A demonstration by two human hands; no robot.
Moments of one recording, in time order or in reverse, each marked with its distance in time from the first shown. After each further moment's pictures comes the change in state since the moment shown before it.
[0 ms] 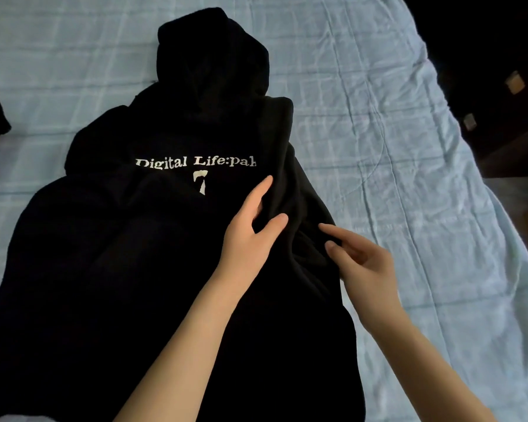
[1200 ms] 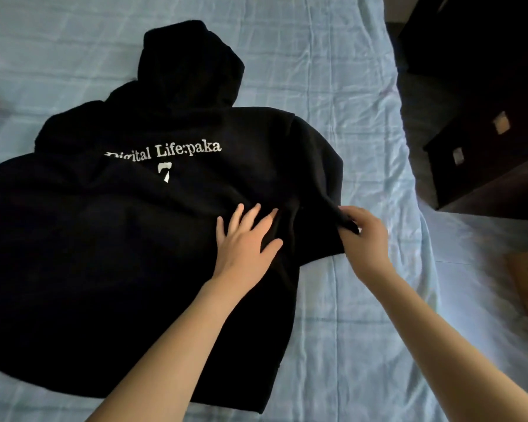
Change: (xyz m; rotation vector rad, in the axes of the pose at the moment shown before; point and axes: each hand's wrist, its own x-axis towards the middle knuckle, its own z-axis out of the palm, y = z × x) left_hand 0.011 -0.007 0.135 0.867 0.059 0.042; right_hand 0.103 -0.022 -0.146 -0.606 0.027 -0.174
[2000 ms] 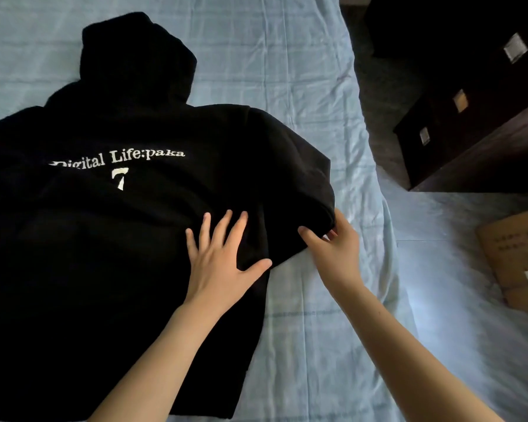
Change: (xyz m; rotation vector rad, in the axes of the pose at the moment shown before) left_hand -0.018 0.017 0.017 0.099 0.020 0.037; right_hand -0.024 0.022 -0.003 0.459 0.092 0.126
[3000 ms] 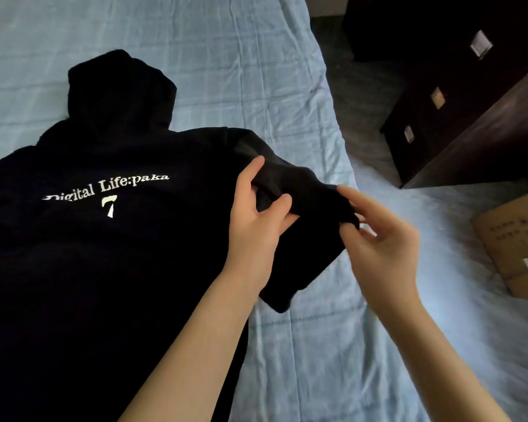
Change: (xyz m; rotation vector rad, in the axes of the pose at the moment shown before) left_hand 0.034 0.133 -0.068 -1.587 0.052 -0.081; right_hand -0.028 -0.081 -0.066 -0.085 0.128 -0.283
